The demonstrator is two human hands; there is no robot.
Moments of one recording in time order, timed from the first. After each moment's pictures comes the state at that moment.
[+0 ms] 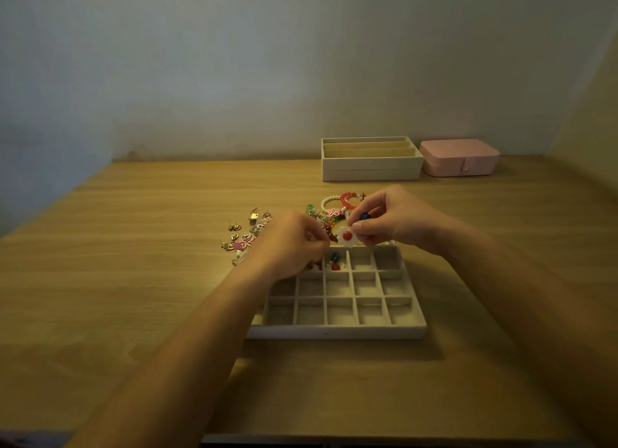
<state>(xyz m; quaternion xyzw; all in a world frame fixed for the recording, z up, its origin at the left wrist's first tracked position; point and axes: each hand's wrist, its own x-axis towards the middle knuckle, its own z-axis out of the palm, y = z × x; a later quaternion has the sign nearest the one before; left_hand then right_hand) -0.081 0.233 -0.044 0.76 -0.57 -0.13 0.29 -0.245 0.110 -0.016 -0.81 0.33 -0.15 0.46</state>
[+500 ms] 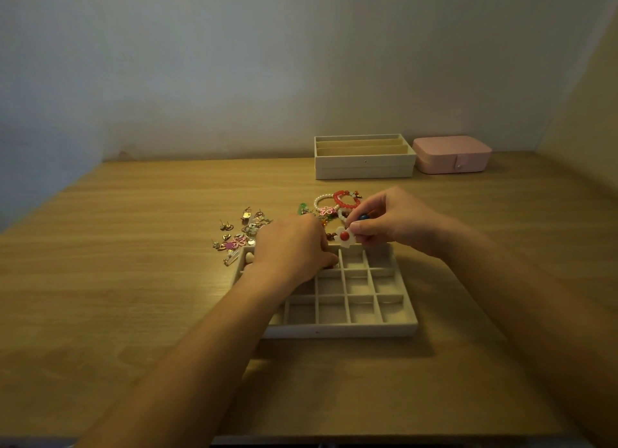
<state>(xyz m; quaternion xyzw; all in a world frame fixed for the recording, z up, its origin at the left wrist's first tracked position) -0.105 0.224 -0.048 0.80 -0.59 0.05 0.14 -0.256 0.107 -0.022 -0.80 0.33 -0.16 0.48</state>
